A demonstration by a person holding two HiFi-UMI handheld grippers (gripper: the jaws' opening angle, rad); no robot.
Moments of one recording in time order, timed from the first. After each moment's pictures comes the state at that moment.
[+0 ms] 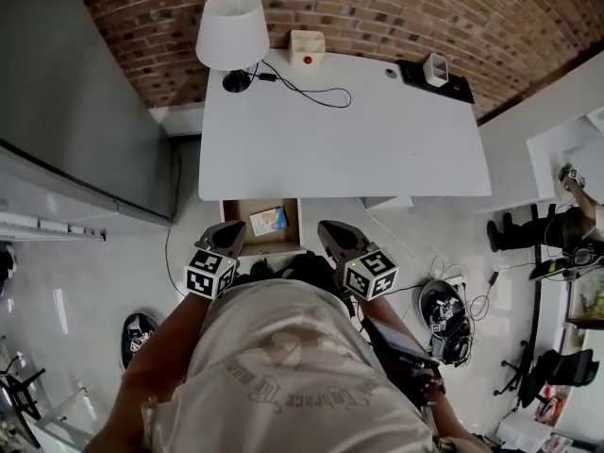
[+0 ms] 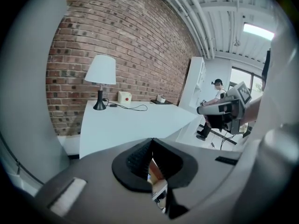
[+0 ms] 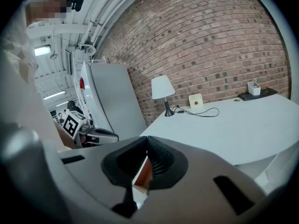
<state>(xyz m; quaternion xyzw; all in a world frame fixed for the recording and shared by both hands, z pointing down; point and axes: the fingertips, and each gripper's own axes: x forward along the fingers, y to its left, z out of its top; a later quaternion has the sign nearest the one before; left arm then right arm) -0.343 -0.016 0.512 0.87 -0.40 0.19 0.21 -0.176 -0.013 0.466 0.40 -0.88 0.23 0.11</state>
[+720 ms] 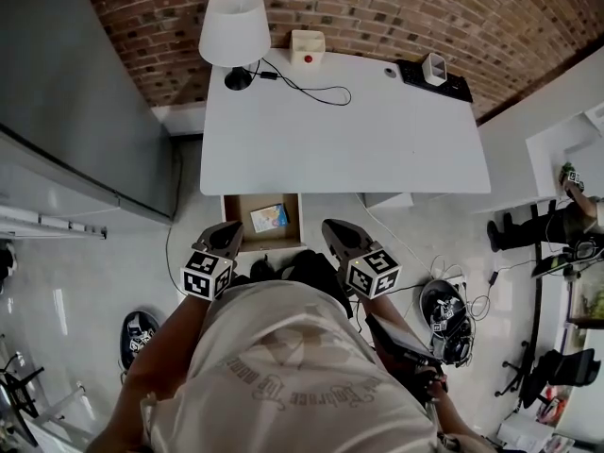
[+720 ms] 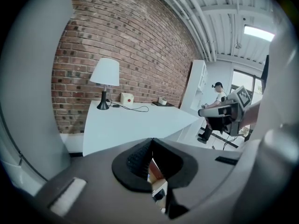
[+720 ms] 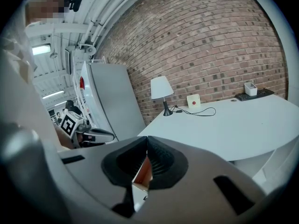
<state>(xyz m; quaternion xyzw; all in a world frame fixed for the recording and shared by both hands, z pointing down) -0.352 0.003 0.507 0.87 -0.41 0.17 0.22 -0.166 0.002 0.466 0.40 -0.88 0.22 0.11</state>
